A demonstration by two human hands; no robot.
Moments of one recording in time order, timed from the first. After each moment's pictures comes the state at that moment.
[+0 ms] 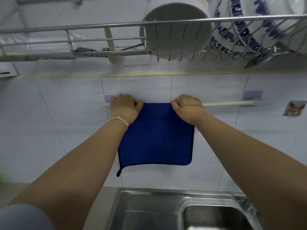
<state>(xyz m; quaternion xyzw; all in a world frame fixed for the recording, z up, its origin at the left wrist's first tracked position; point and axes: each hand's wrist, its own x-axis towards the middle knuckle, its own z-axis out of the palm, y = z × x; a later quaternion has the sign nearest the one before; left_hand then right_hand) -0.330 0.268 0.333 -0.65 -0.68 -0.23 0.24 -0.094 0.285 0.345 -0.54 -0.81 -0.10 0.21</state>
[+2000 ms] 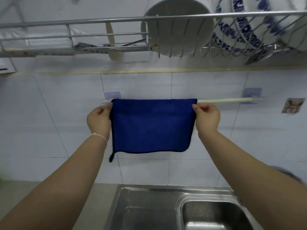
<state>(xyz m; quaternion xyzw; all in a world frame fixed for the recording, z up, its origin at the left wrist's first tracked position) -0.373 0.225 0.292 -0.34 -0.52 -0.75 -0.25 -0.072 0.258 0.298 -0.51 -0.41 0.31 0.69</state>
